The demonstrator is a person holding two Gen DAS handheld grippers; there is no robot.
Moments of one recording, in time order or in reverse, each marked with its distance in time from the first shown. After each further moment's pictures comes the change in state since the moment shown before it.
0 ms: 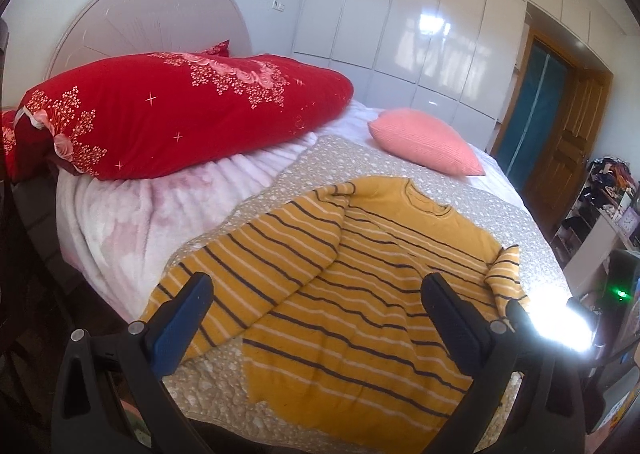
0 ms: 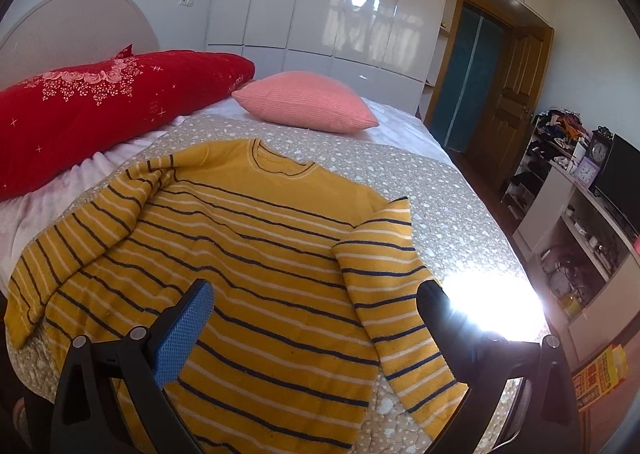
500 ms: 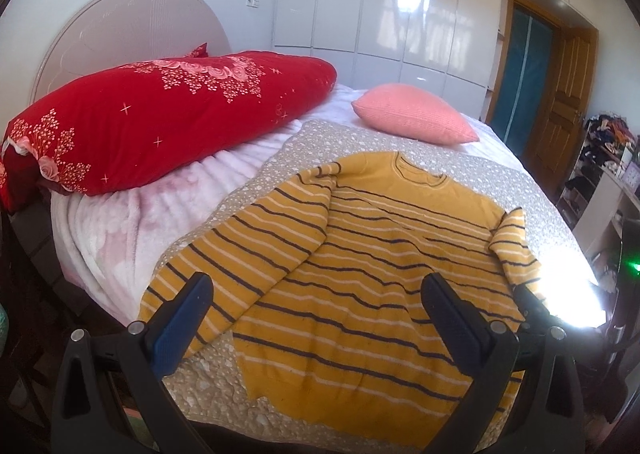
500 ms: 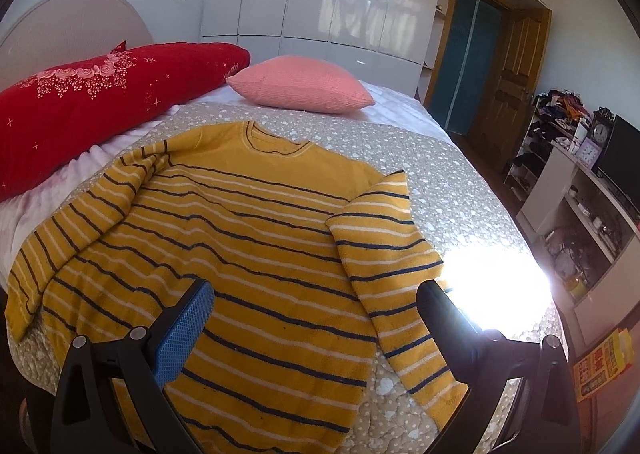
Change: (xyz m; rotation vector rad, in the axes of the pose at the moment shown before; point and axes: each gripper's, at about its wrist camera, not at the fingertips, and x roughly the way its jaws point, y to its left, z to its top) left arm 0.014 -0.034 -0.015 0.136 0.039 0.010; right arm 0.010 -0.017 -0.018 0.042 0.054 0.011
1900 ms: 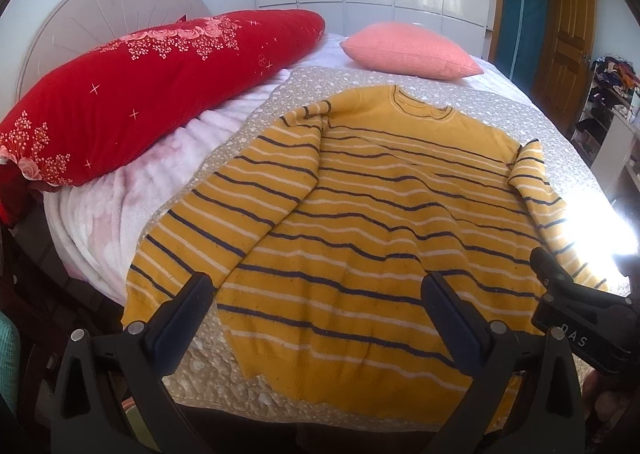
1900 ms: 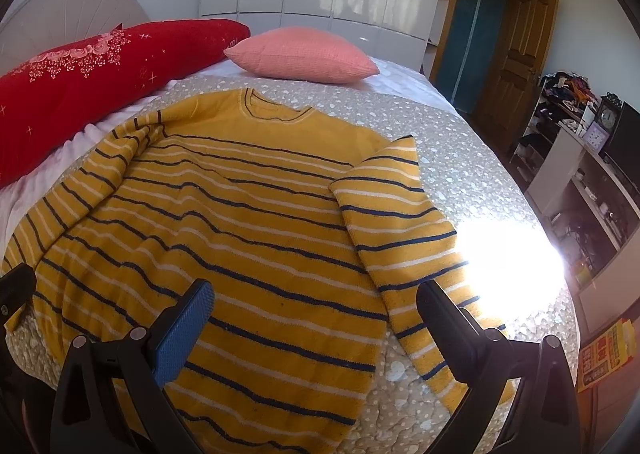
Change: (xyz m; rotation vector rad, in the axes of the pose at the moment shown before) left arm 0.043 -0.024 -0.020 0.103 0.176 0.050; right arm 0.026 0.002 -0.014 0.001 0.087 0.015
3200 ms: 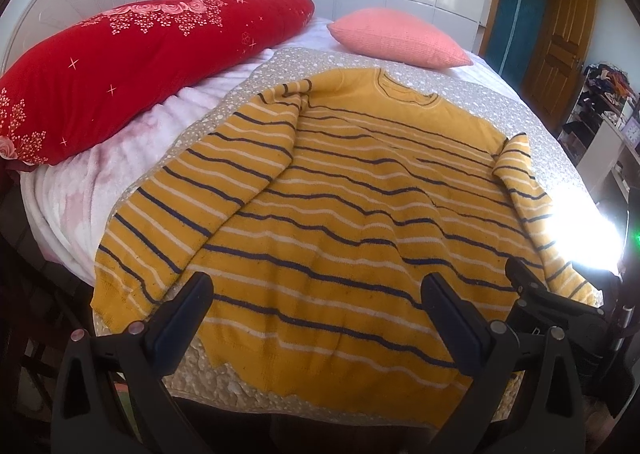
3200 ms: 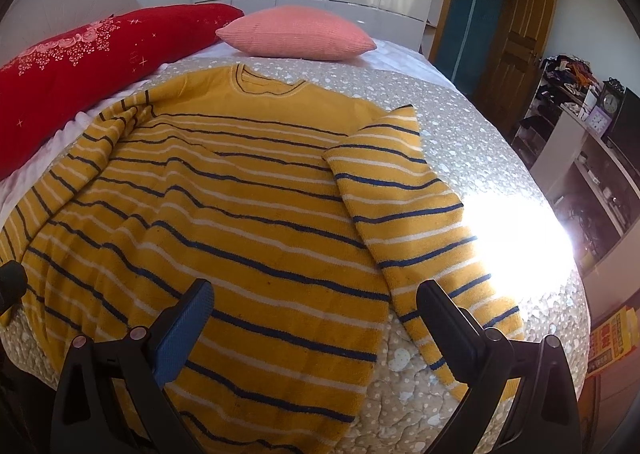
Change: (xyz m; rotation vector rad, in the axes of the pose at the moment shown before) left arm 0.013 -0.010 -0.006 -0.026 0.065 -0.077; right arm 0.022 -0.014 -0.014 0.037 0.061 0.008
